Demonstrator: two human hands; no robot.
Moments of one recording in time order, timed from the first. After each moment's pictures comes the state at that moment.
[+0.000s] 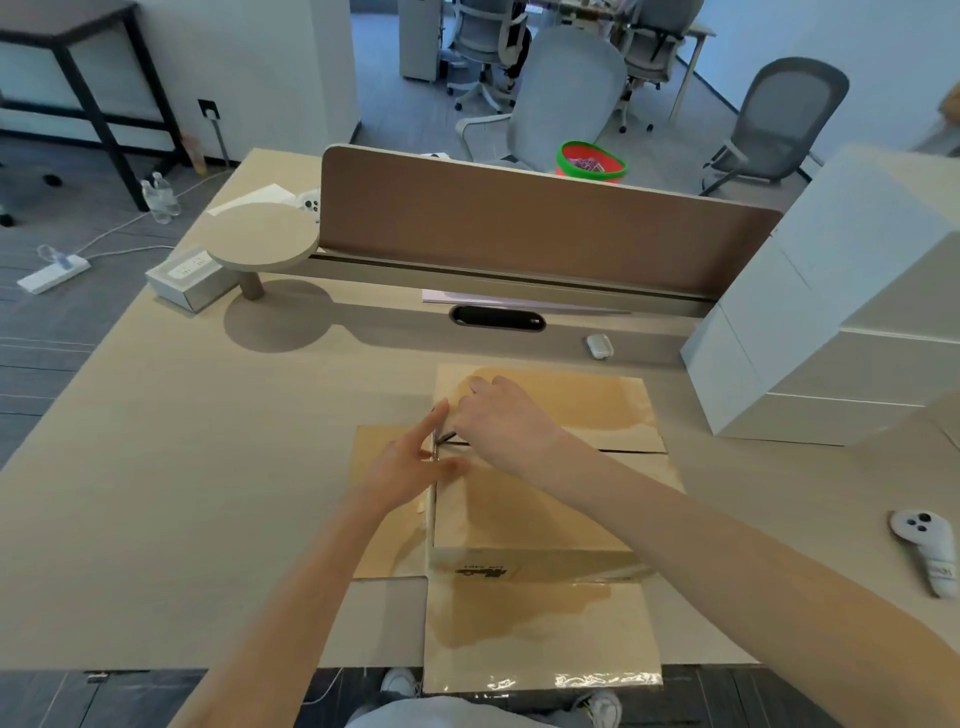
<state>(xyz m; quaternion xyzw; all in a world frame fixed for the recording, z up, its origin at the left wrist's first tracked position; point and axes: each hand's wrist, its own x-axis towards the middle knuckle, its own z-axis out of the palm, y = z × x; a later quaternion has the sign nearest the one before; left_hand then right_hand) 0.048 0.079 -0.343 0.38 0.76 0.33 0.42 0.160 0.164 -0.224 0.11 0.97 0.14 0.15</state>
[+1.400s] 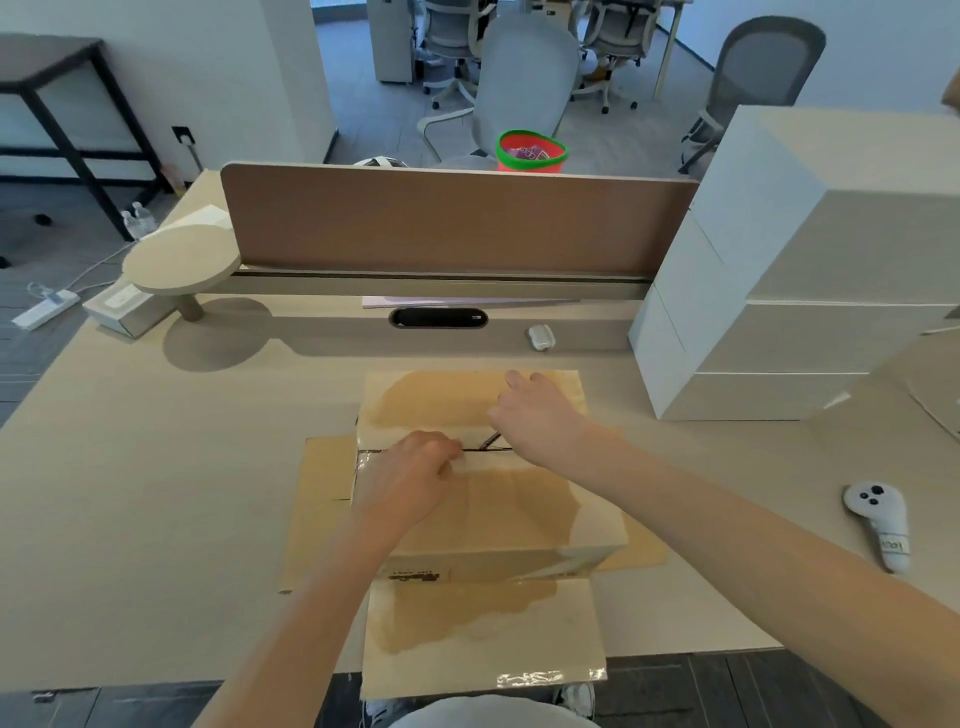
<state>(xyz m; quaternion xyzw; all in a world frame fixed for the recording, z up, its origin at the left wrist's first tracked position) 0.166 0.144 -0.313 0.56 0.80 0.13 0.16 0.294 0.266 -0.227 0.18 0.96 0.15 0.15</state>
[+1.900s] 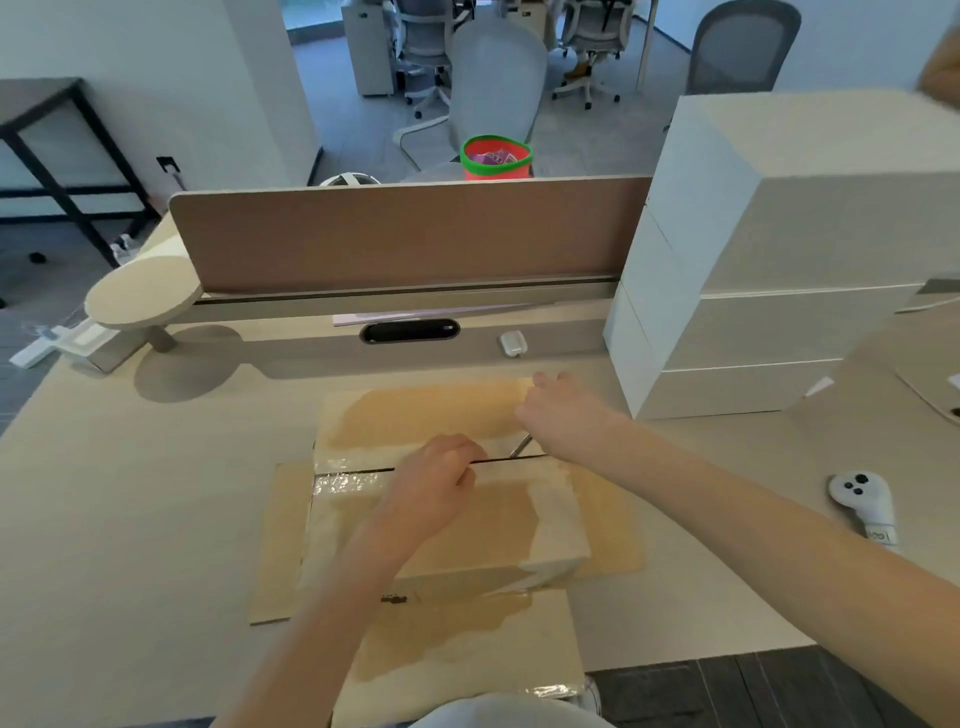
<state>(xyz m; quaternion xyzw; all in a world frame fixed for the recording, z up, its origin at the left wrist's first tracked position) 0.227 0.192 -0.296 0.62 0.76 0.15 0.14 0.356 0.319 -0.219 0.21 0.95 0.15 0.19</state>
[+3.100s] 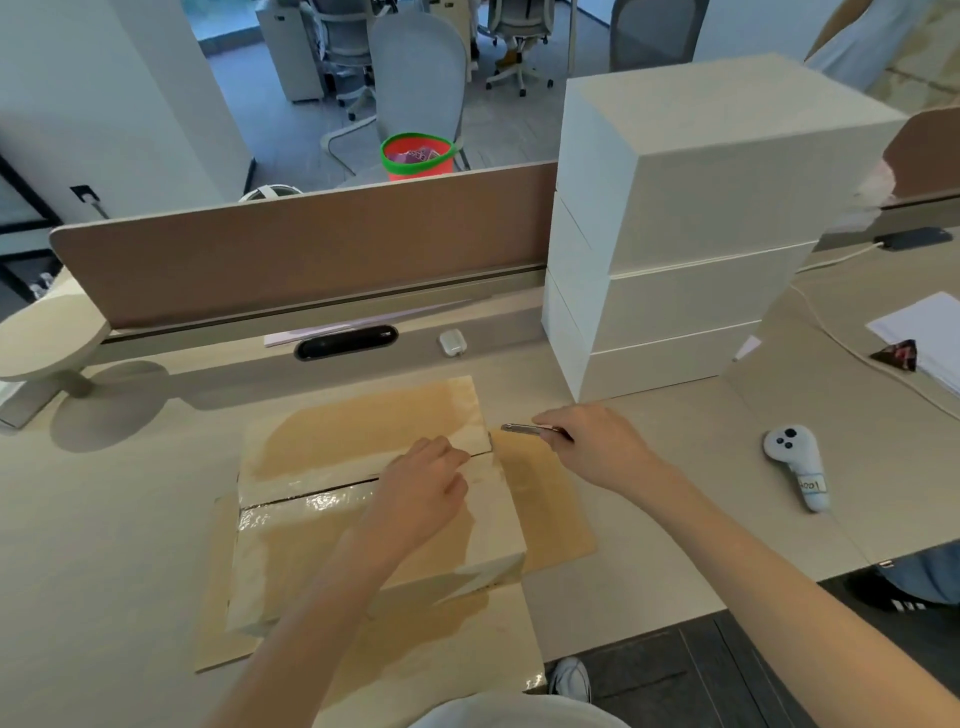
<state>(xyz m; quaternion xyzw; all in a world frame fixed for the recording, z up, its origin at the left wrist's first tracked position) 0.277 0.230 -0.301 0.66 0.73 0.08 0.14 0.481 0.353 -0.277 0.42 0.89 -0.16 -0.03</state>
